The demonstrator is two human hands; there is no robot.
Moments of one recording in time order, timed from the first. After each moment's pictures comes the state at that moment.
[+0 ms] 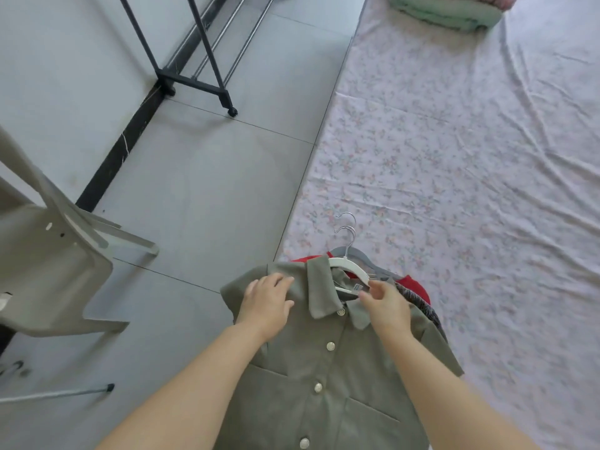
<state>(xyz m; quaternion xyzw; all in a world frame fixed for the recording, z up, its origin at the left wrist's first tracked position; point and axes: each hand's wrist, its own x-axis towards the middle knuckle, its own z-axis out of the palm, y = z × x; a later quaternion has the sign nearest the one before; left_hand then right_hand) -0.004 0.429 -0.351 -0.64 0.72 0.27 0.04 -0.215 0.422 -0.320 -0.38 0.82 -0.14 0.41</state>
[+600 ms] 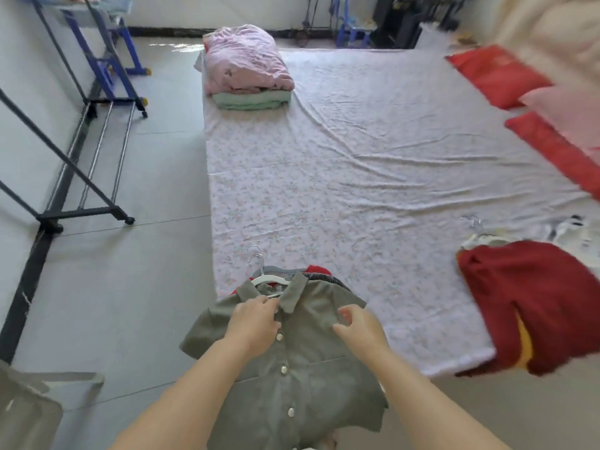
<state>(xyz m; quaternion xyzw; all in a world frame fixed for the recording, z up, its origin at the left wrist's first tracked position) -0.067 0.487 -0.174 -0.43 0.87 0.22 0.10 -0.245 0.599 -0.166 -0.36 0.86 -0.14 0.35</state>
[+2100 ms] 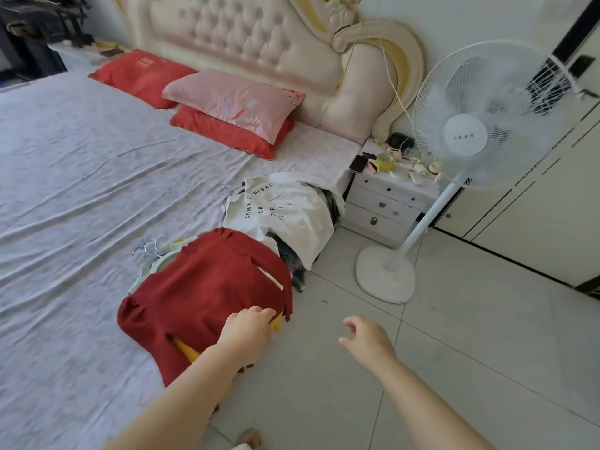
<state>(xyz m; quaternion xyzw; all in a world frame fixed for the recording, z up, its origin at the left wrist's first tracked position) -0.779 0.925 -0.139 -0.04 0.98 0.13 0.17 -0.825 1.148 -0.128 -0.03 0.95 -0.19 0.24</state>
